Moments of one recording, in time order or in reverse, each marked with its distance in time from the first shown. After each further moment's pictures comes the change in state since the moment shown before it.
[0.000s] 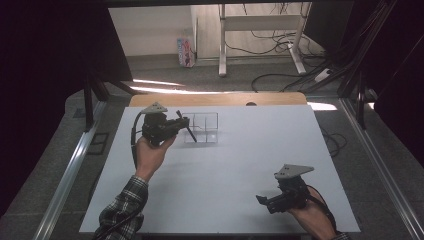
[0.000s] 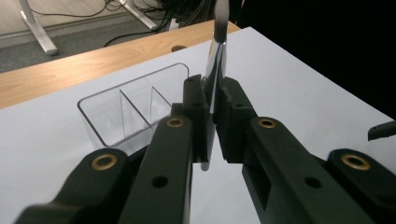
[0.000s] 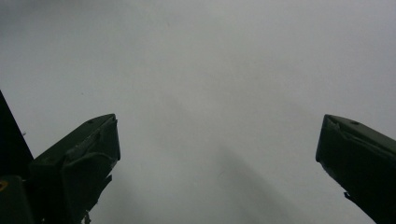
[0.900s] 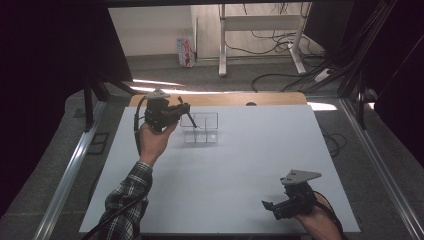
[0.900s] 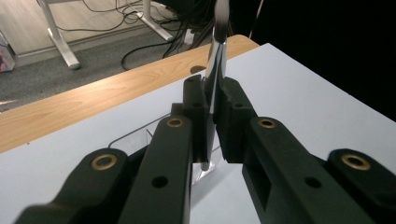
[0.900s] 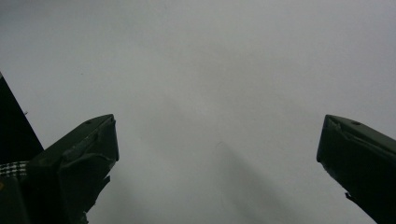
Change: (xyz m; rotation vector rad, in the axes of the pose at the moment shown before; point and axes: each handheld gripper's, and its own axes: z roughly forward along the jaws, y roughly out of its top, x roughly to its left) left arm 0.010 0.032 0.011 -0.021 0.065 0.027; right arm -0.001 -0.017 -0.012 0.006 -0.006 0.014
